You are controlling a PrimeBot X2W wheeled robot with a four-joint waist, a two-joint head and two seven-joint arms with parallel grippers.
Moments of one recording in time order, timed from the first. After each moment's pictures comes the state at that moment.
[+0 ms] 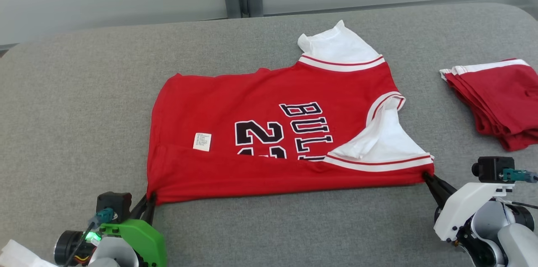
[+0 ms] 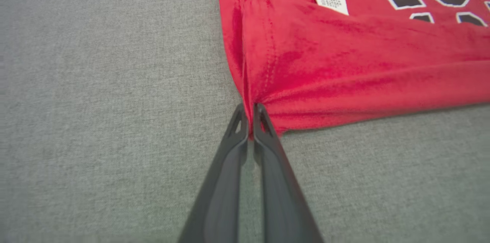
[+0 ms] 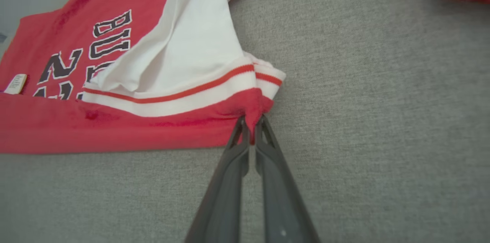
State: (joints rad) left arm -0.26 0.45 -0.68 0.46 -0.72 0.16 -0.08; right arm -0.12 -0.29 0.12 0.33 0.61 0.13 0.22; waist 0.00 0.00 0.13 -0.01
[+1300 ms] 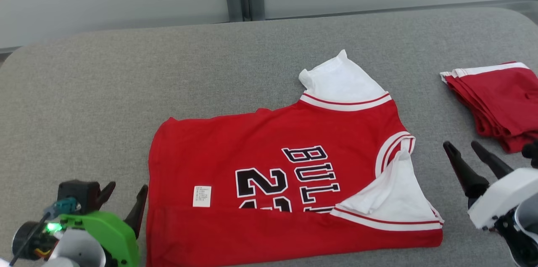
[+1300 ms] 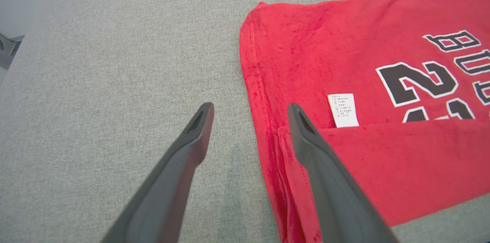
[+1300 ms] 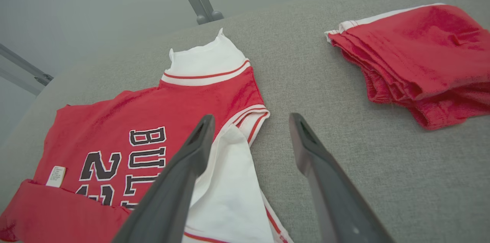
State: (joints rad) left arm -0.13 0.72 -0.62 -0.02 -0.80 0.25 0.14; right arm 0.03 -0.31 -0.07 -0.13 0.60 0.13 0.36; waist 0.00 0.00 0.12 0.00
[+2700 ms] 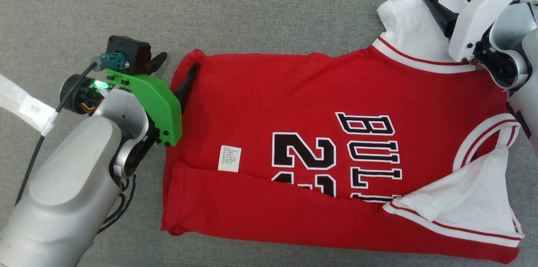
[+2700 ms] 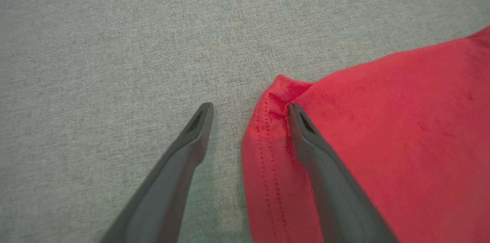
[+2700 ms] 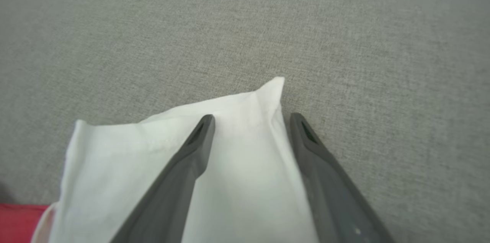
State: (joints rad) left arm -0.76 0.44 -0.72 0.34 -0.75 0.02 0.25; right arm -0.98 -0.48 0.51 0.66 0.74 0.13 0.29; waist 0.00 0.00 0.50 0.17
